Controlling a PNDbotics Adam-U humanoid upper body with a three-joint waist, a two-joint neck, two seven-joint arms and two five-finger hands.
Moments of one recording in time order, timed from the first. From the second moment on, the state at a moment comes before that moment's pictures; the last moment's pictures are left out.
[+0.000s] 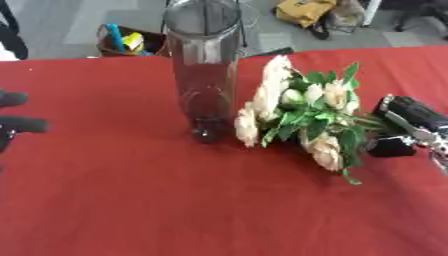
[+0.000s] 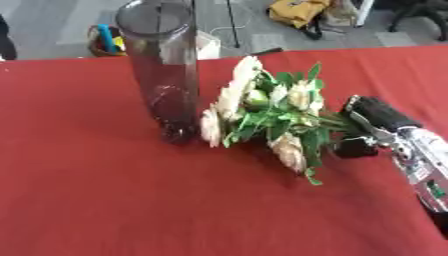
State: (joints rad) left arm -0.36 0.13 0.02 -1.98 0.00 -0.27 -0.13; right arm -0.54 -0.78 0.07 -1.38 0.74 -0.08 0.19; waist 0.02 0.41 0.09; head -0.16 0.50
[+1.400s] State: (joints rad) left arm -0.36 0.12 0.01 -1.98 0.00 -0.27 -0.14; right arm -0.59 -0.74 0.06 -1.40 0.54 -0.09 -0.25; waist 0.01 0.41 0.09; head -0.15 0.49
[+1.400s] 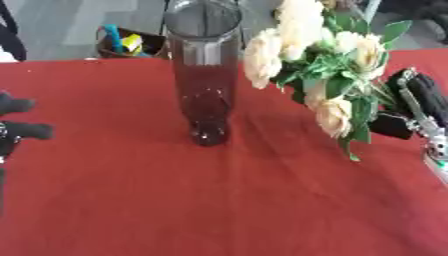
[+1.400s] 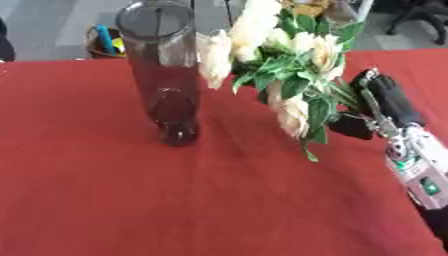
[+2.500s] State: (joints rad) left arm -0.36 0.12 0.01 -1.98 0.00 -0.26 -0.15; right arm -0.83 -0.68 0.06 -1.60 0.19 0.19 -0.36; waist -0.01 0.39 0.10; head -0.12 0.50
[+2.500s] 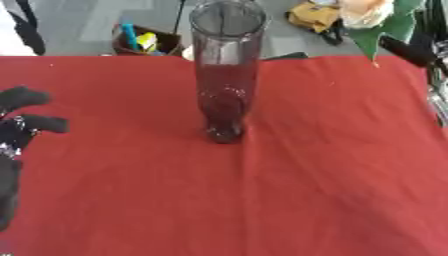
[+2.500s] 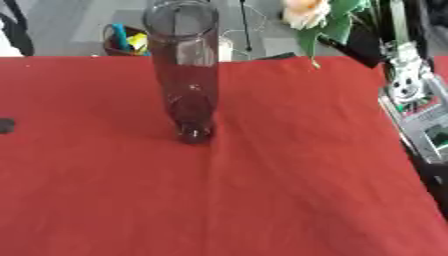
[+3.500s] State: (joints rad) left arm -0.35 0.12 0.00 -1.98 0.01 -0.25 -0.16; right arm -1.09 -0.54 0.07 -1.57 0.06 0.18 -0.49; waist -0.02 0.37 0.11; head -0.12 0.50
